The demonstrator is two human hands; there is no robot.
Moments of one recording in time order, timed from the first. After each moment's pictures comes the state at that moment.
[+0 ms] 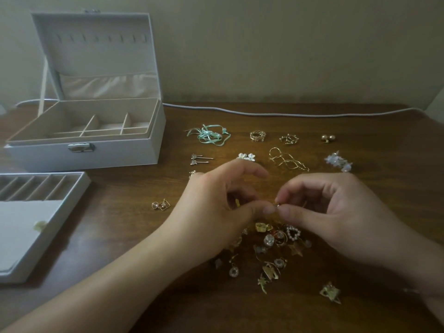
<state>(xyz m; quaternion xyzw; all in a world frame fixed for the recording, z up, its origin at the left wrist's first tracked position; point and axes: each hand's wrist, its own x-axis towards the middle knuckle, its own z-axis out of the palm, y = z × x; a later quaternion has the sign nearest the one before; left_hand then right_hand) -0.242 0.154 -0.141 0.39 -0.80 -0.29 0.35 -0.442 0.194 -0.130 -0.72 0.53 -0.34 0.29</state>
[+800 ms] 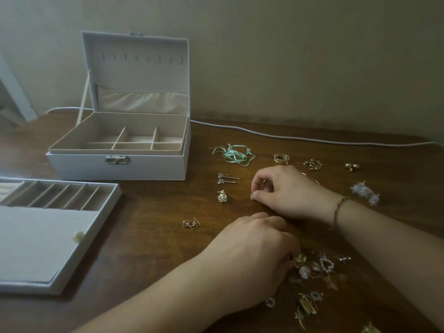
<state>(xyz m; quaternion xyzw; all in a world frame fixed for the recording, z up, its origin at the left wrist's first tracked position) -0.234 0.151 -0.154 0.29 -0.93 -0.12 0.17 -0.385 0.078 -0.137 -0.77 0.60 -0.13 0.16</state>
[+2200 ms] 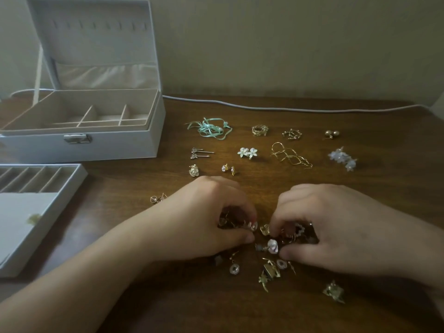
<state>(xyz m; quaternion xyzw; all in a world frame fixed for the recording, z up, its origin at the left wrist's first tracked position) -0.219 0.134 -0.149 0.29 -0.92 -0.22 0.15 -0.444 0.188 -0.124 -0.88 0.46 -0.02 0.10</state>
